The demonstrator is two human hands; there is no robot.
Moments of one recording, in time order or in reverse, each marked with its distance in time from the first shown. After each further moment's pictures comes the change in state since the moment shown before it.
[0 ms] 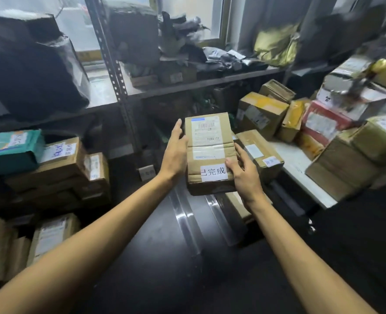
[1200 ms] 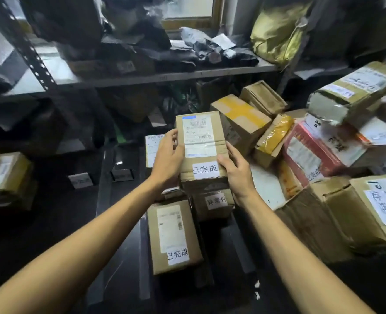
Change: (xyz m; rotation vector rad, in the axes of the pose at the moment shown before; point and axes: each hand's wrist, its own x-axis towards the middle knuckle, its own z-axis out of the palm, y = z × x) left_hand 0.187 -0.064 0.238 0.244 0.188 -0.031; right_hand 0.264 0.078 -0.178 0.093 -0.190 0.104
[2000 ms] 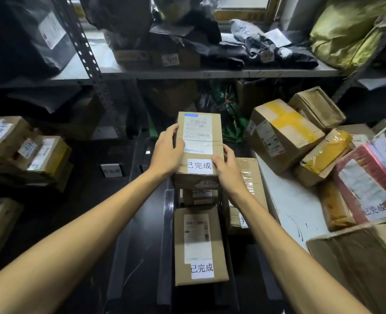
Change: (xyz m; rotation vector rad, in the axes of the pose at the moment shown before) left_hand 0.045 -0.054 -0.081 0.207 0.164 -0.106; right_hand 0.041 0.011 0.111 -0.169 -0.210 0.128
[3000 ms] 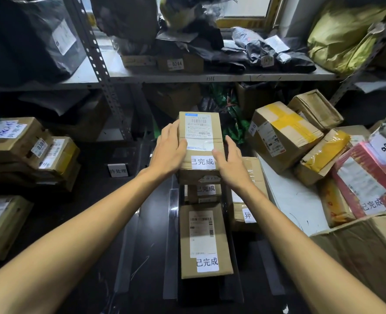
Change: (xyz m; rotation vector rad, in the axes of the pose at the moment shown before) left_hand -0.013 0.005 -0.021 0.217 -0.014 0.149; right_hand -0.012 -0.017 -0.002 -0.293 -0.009 -0.140
